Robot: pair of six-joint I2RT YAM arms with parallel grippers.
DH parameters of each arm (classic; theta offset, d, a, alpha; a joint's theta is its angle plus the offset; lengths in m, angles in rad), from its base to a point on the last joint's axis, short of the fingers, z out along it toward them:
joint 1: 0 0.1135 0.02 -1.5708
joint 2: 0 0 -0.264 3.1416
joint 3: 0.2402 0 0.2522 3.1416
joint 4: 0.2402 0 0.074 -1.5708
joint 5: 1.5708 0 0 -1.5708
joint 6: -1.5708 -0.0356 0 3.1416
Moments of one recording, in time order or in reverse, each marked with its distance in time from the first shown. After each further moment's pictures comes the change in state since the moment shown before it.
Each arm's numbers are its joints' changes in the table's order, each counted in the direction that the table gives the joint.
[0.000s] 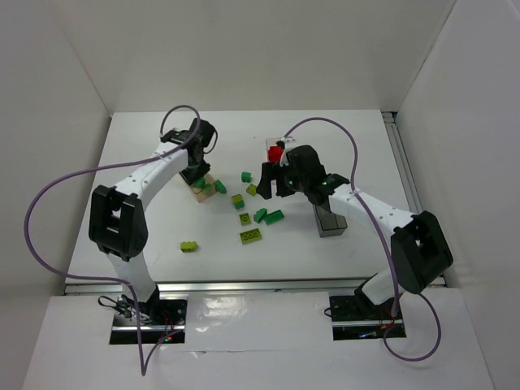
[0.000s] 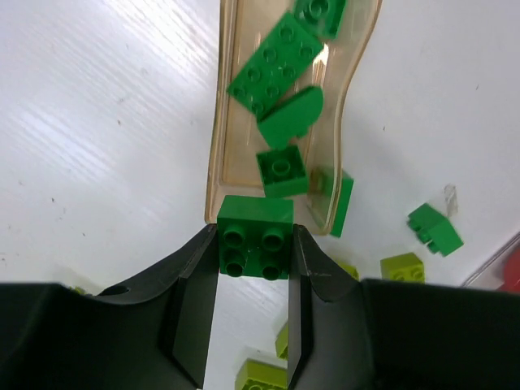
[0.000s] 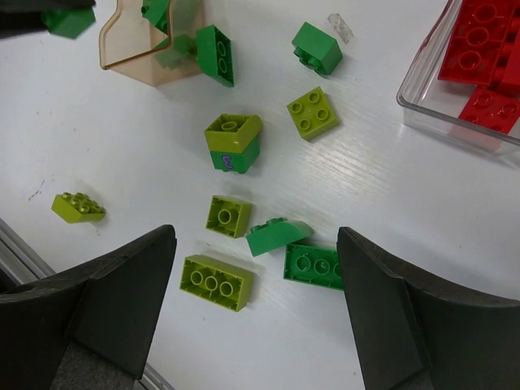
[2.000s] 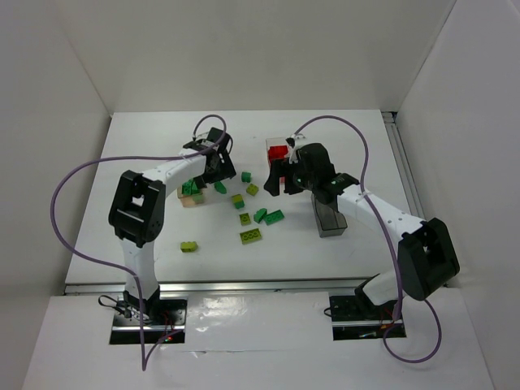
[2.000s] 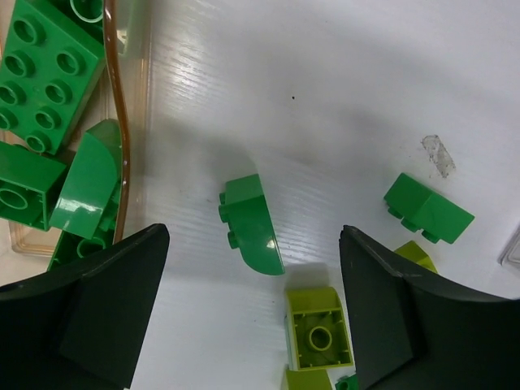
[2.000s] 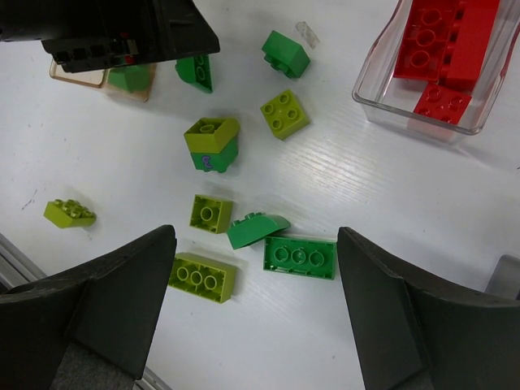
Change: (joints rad) left arm -0.034 0.179 -0.041 -0.341 0.144 -0.320; right arm -0.055 -0.056 -0.017 0.032 -0.004 0.011
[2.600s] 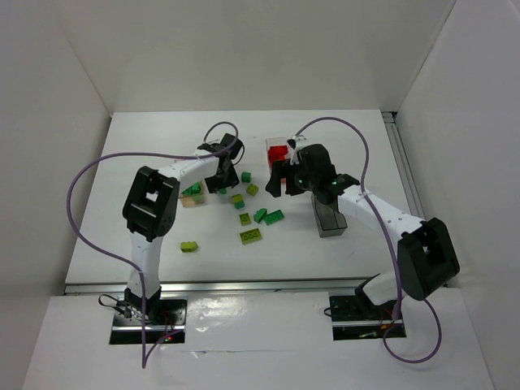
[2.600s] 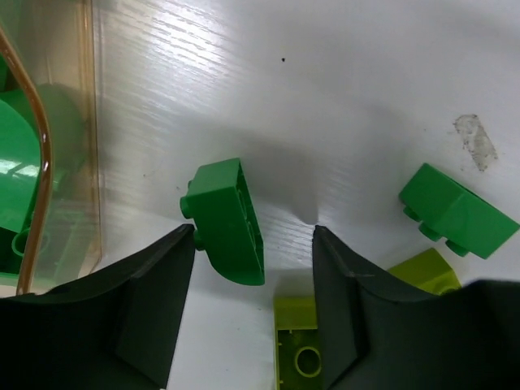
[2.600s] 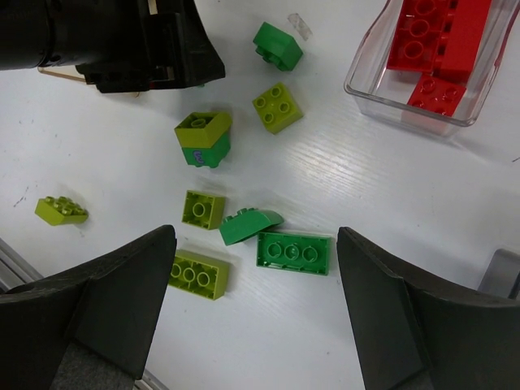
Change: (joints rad) left arm -0.057 0.108 0.075 0.075 -0.032 0.056; right arm -0.009 0.000 -0.013 0.000 -0.003 0.008
